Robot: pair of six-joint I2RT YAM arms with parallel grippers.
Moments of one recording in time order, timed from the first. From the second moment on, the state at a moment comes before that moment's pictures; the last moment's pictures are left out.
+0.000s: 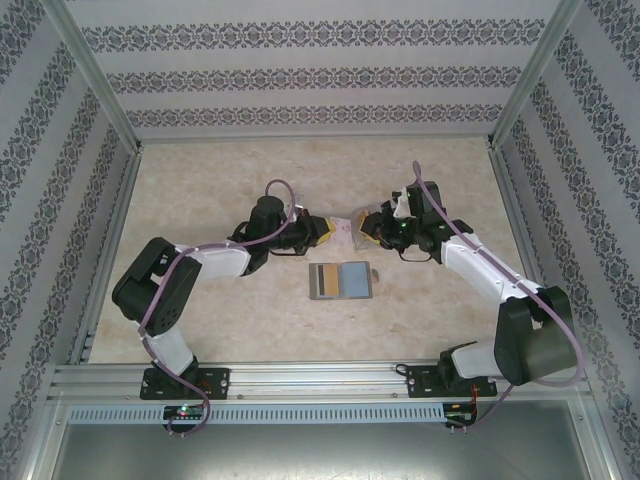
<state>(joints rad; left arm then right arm) -0.53 1.73 0.85 0.50 0.57 -1.31 0.27 1.37 0.88 -0.33 -0.56 0.83</state>
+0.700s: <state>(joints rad) -0.69 1.67 0.68 0.33 0.35 -1.12 0.42 1.50 0.72 -0.38 -0.38 0.69</state>
